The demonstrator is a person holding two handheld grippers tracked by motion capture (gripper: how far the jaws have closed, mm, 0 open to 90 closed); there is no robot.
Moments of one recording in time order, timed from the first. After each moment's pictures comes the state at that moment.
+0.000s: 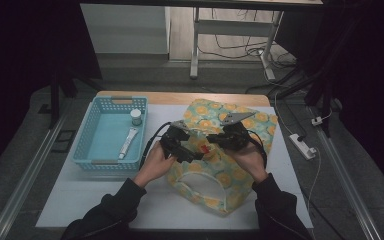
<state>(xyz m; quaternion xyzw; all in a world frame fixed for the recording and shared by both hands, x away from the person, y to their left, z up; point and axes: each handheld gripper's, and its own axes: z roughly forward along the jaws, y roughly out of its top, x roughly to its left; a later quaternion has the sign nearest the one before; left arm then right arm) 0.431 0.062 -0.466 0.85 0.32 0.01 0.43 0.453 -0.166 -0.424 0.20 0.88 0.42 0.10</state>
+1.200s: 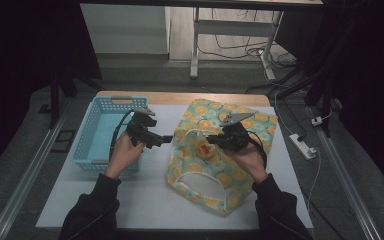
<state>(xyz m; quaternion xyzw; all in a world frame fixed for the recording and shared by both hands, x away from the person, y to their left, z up) 0.440 0.162 -0.447 0.81 0.39 0.07 0.42 0.452 -0.166 -0.426 0.20 0.88 0.41 0.09</state>
